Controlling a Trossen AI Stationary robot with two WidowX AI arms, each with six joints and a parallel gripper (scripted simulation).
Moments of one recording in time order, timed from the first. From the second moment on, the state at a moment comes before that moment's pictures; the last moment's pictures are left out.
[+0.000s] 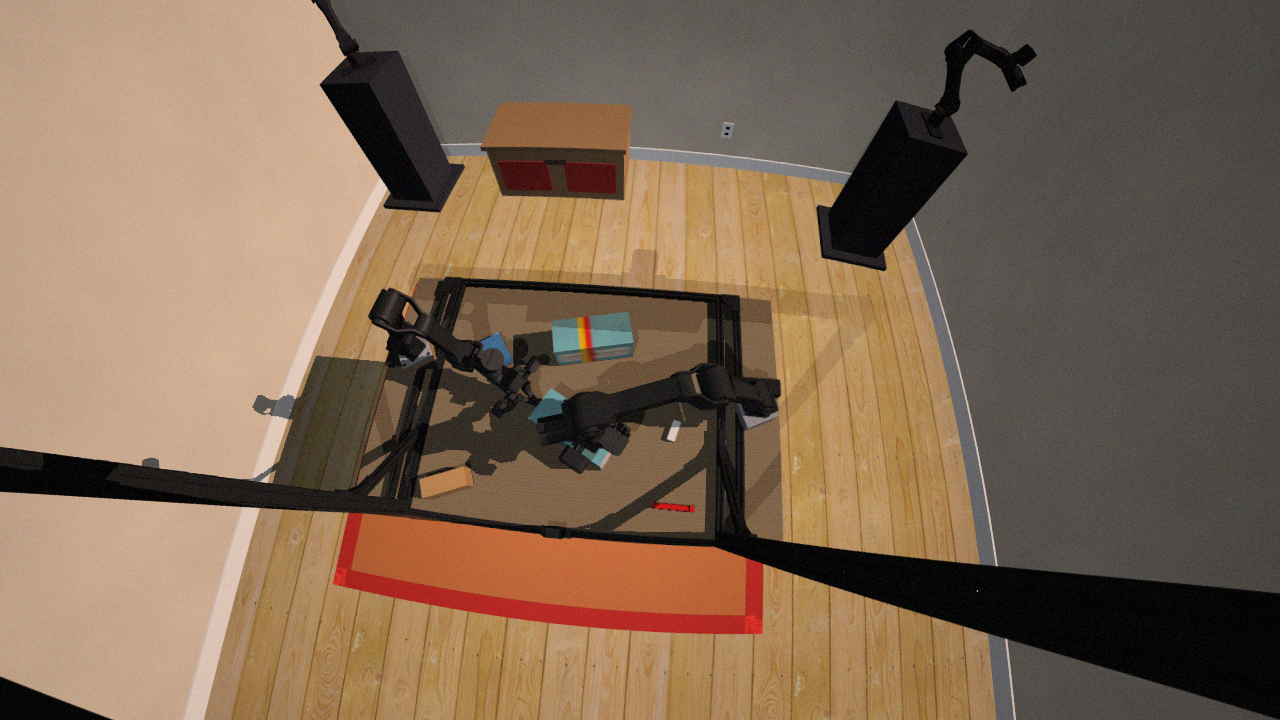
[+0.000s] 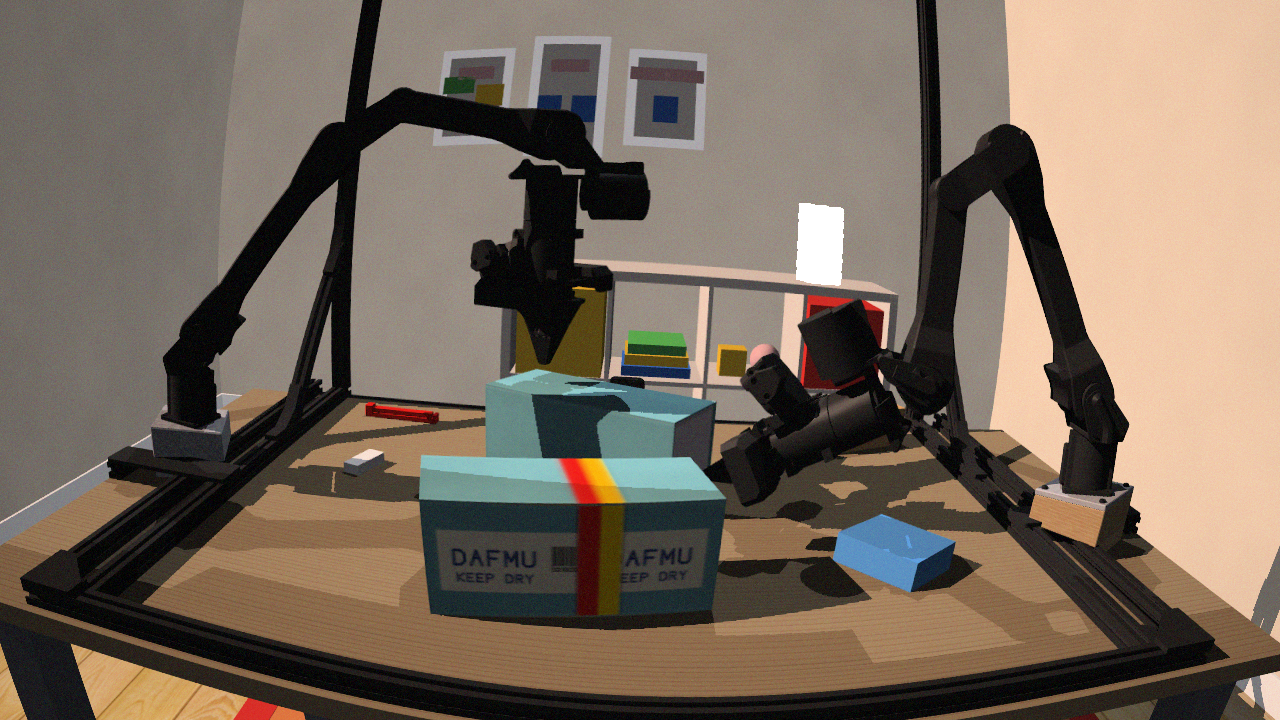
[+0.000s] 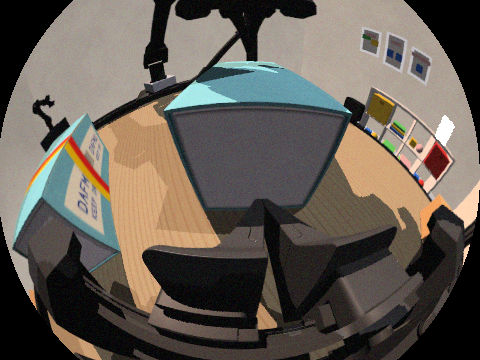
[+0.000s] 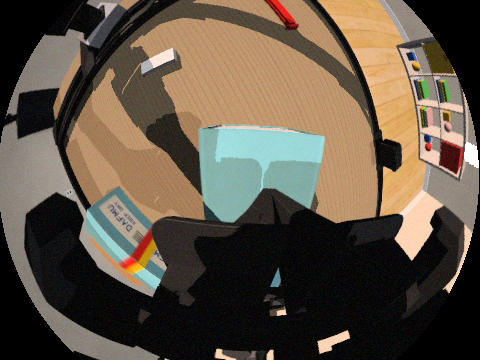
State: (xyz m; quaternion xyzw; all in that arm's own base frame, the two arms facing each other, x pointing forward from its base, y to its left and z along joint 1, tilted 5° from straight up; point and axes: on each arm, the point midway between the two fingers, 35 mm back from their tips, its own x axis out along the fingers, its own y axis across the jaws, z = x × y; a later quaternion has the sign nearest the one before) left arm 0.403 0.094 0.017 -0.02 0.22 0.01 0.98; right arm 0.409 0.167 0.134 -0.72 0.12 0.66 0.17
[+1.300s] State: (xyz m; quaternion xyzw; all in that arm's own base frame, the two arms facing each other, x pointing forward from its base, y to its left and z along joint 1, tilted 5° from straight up) left arm 0.403 0.094 0.017 -0.02 0.22 0.01 0.98; right arm 0.410 0.167 0.118 -0.72 0.12 0.66 0.17
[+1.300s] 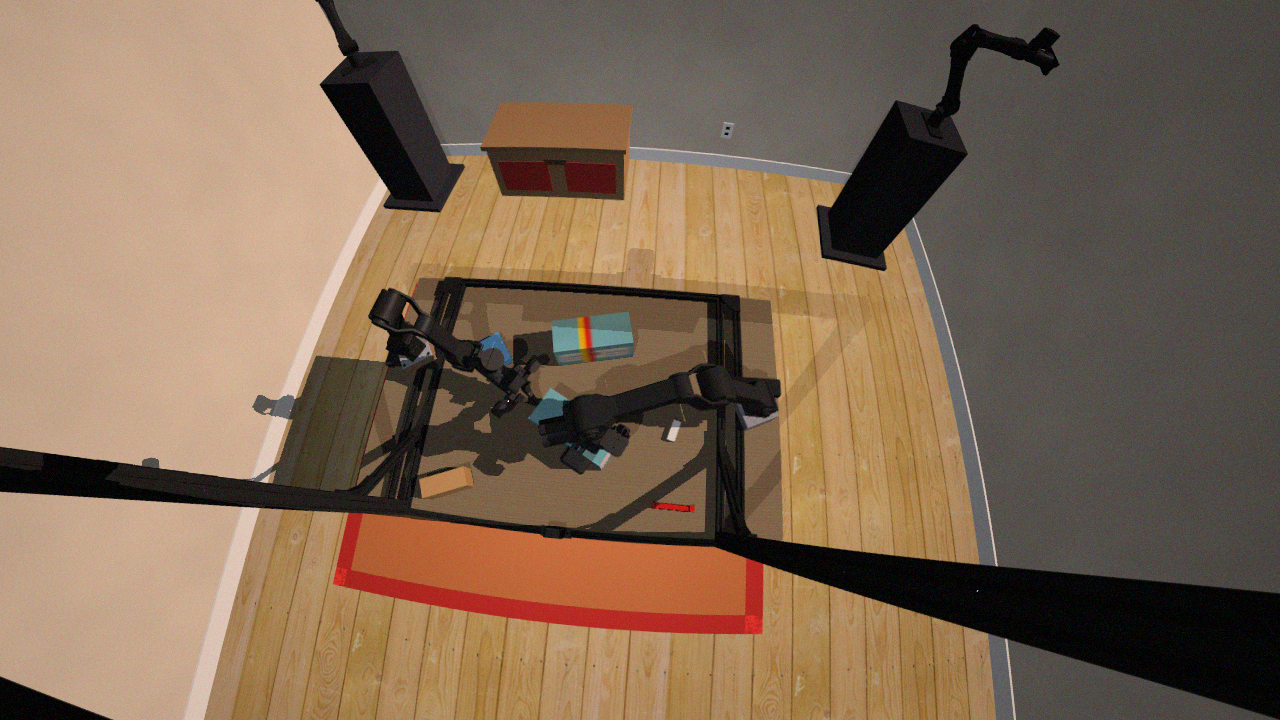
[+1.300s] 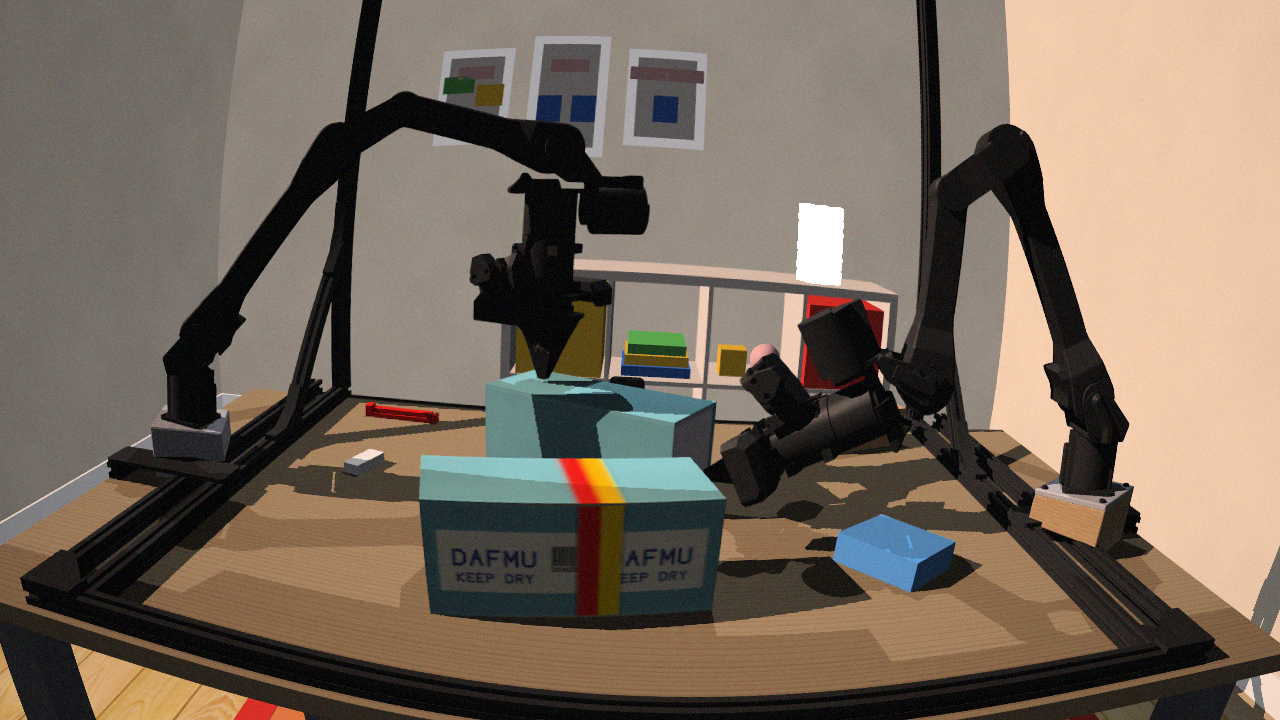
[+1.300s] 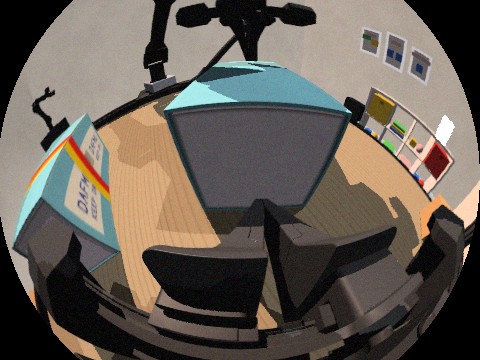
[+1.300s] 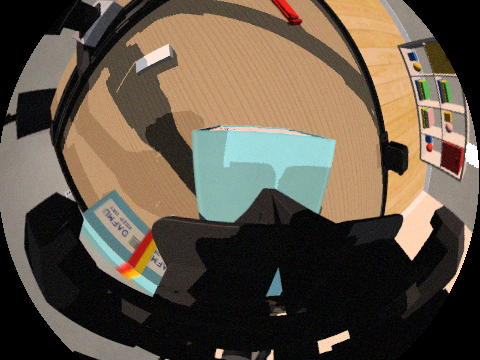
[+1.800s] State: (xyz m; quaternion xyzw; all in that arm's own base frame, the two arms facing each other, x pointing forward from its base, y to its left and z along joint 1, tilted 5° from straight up) left arm 0.403 0.094 0.017 -0.02 0.22 0.01 0.98; right arm 0.410 0.168 0.114 -0.72 0.12 0.67 0.17
